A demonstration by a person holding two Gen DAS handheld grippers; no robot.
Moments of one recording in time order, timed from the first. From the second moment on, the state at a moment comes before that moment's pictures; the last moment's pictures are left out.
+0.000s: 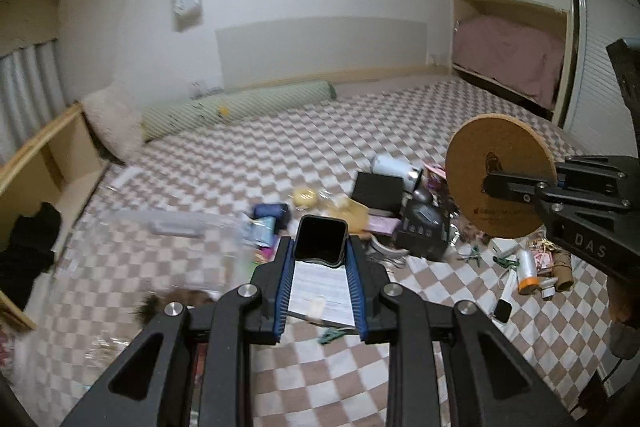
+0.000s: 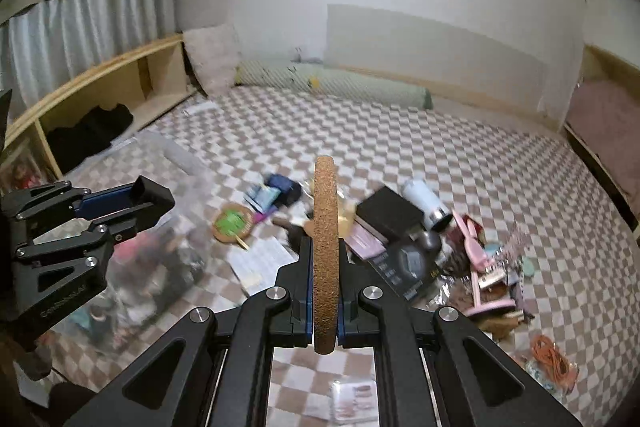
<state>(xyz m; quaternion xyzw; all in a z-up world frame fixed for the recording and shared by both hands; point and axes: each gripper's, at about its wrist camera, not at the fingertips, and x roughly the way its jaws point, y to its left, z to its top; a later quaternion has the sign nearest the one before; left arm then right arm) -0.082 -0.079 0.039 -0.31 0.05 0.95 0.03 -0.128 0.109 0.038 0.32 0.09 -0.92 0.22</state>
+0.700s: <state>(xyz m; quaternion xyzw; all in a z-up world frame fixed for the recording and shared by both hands) 0.007 -0.231 0.109 -0.28 0.03 0.95 -0.10 -0.067 -0.059 0.102 0.26 0.10 -0.90 0.35</state>
